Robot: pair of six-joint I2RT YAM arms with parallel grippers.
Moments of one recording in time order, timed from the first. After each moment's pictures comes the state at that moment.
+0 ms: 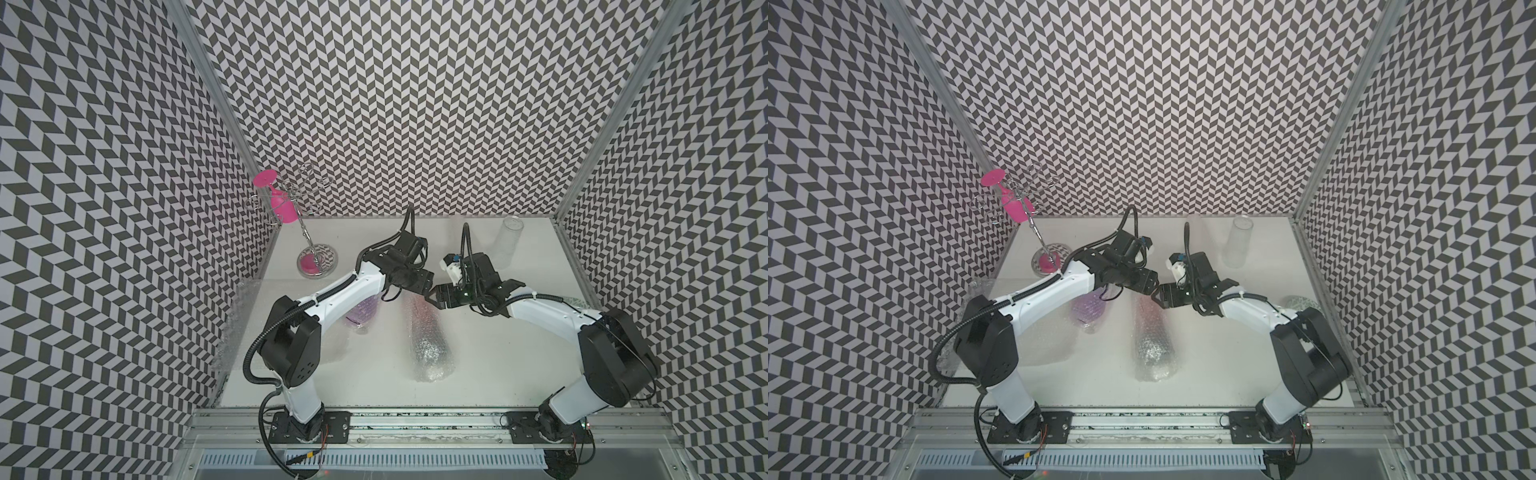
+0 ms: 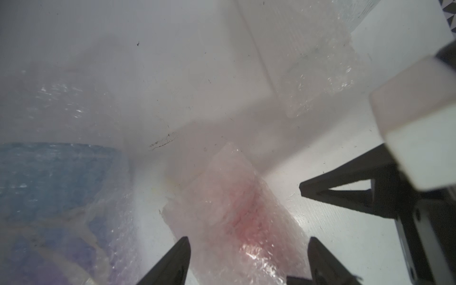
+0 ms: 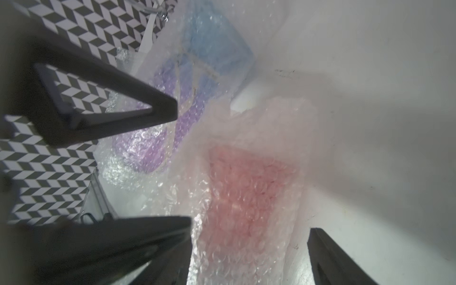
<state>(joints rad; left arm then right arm) -0.68 1.78 1.47 -0.69 0.06 -0.24 0.53 1.59 0.95 -0.17 -0.46 0.34</state>
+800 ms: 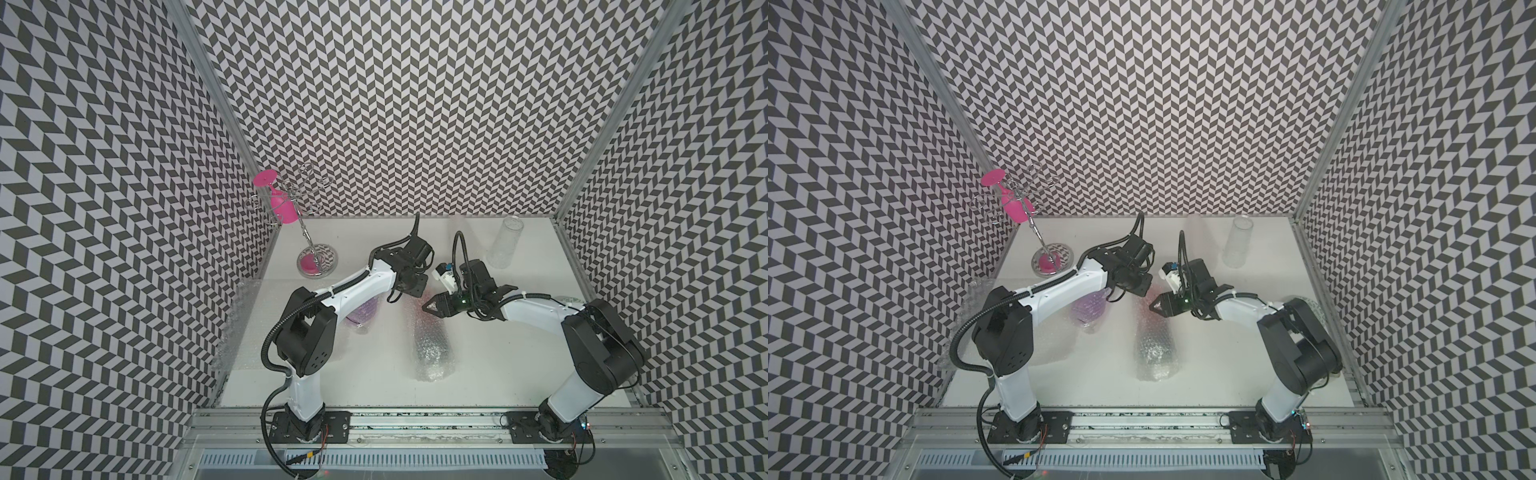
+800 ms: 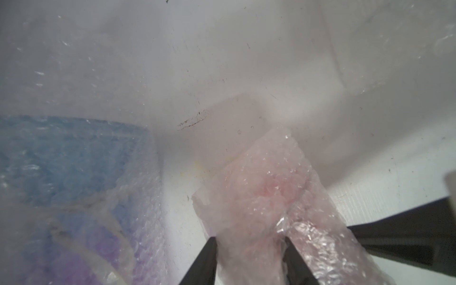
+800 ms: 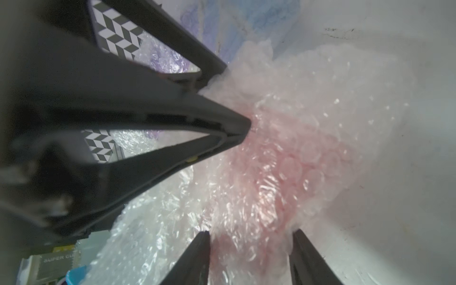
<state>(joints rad) -0.69 1.86 1.51 -0.76 -0.10 -0.24 0.53 1.66 0.90 -0.06 -0.61 0.27</state>
